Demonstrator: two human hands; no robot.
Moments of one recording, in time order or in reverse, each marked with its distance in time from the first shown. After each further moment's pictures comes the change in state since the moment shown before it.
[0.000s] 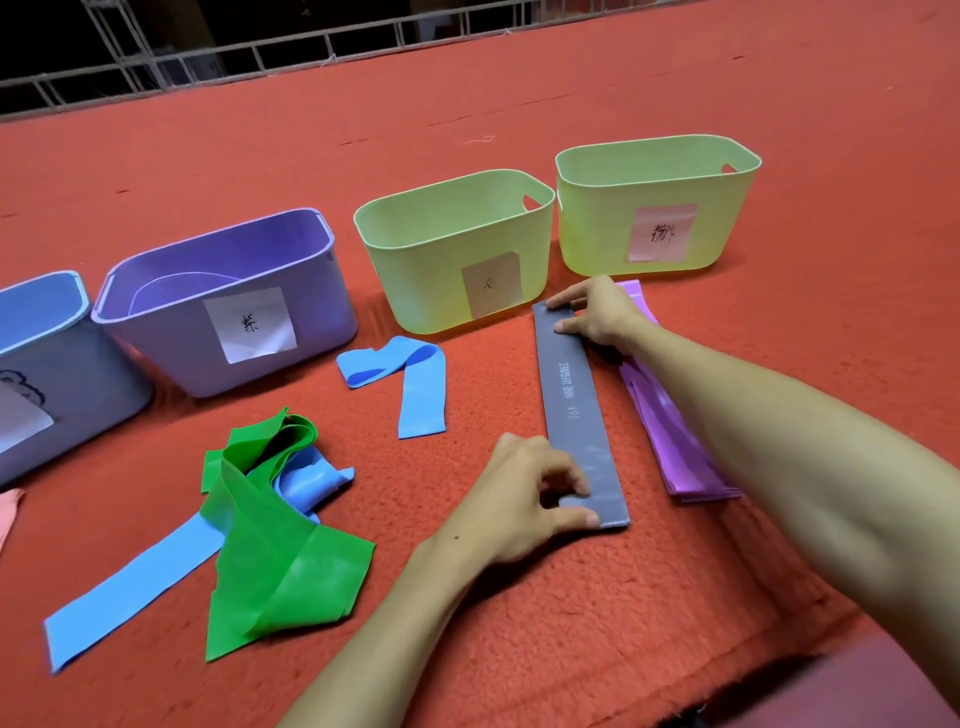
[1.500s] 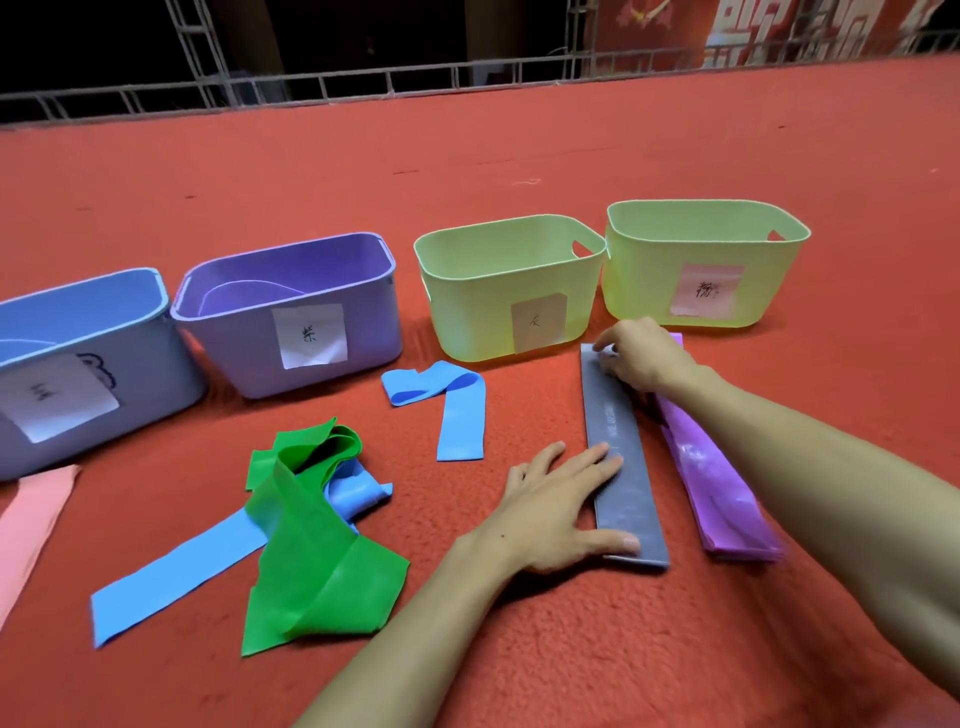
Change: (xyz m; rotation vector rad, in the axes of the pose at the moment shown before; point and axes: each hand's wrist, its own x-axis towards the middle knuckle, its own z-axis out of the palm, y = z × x) left_hand 0.019 -0.016 0.001 0.155 -0.129 -0.091; right_hand -0.014 -0.027 -0.015 -0.550 -0.003 -0.143
